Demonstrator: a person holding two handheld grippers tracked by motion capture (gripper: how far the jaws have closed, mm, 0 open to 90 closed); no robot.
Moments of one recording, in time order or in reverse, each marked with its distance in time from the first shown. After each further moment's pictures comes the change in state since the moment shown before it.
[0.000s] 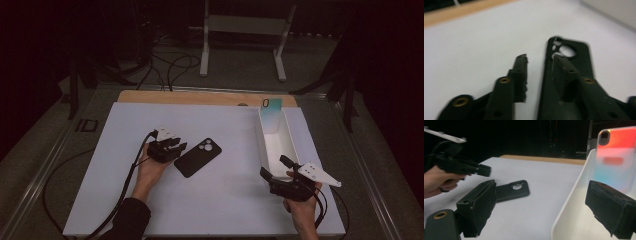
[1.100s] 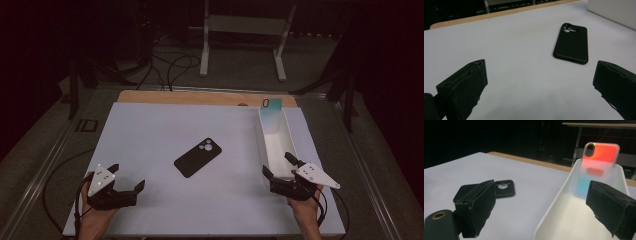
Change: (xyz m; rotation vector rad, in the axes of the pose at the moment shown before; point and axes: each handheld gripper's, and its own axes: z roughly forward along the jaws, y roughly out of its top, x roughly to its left) left arm 0.002 -0.086 -0.141 -0.107 0.142 -0.038; right arm -0.001 0.002 -0.001 -0.006 -0.085 -0.148
